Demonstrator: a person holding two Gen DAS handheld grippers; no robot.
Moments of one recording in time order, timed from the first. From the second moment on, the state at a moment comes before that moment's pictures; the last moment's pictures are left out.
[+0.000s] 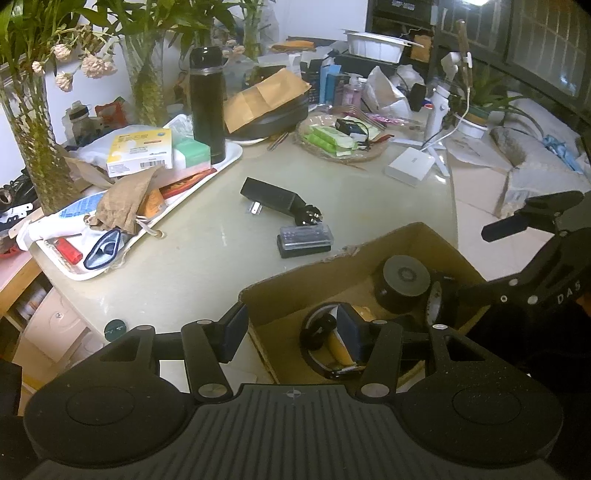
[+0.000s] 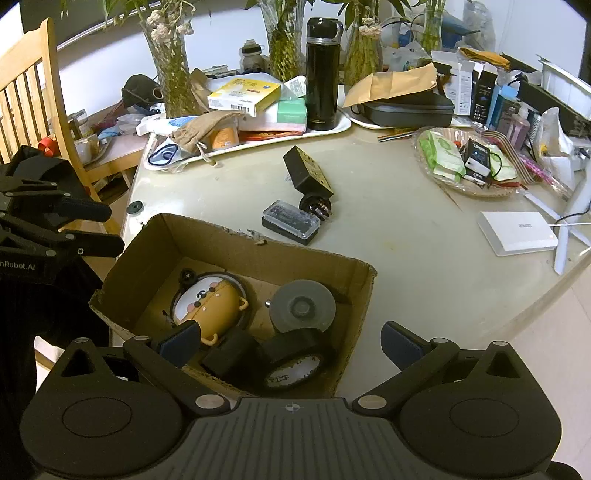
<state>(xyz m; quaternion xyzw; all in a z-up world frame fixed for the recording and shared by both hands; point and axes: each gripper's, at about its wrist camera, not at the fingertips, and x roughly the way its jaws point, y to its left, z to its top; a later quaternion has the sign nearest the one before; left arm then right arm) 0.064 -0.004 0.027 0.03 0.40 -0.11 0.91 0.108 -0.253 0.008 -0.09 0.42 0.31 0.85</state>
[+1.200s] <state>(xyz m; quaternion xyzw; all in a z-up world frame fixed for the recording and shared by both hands) 0.084 -0.007 0.023 0.03 0.39 -0.11 0.91 0.141 -0.238 0.011 -0.06 0.42 0.30 0.85</state>
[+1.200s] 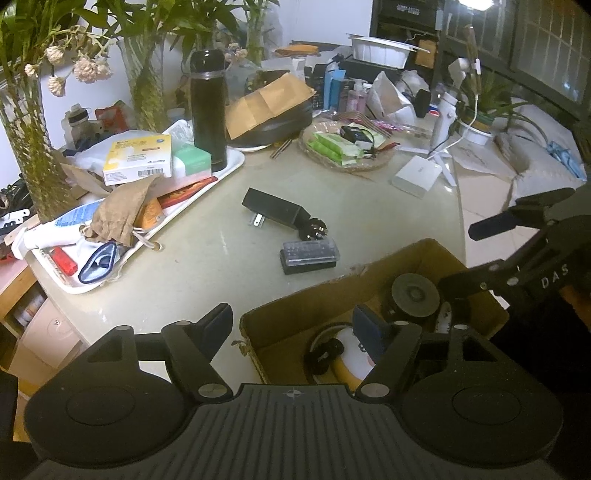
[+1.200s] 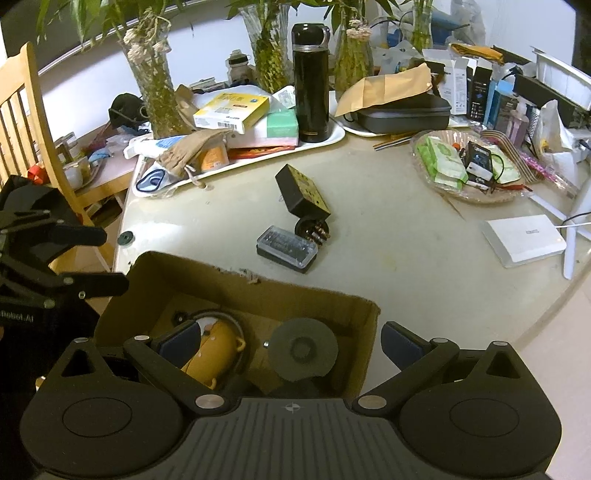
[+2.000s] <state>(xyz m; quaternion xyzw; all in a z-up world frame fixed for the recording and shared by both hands) 0.152 -0.034 0.003 0.03 0.43 -0.09 0.90 0.186 -0.278 -0.004 0.01 0.40 0.24 0.88</state>
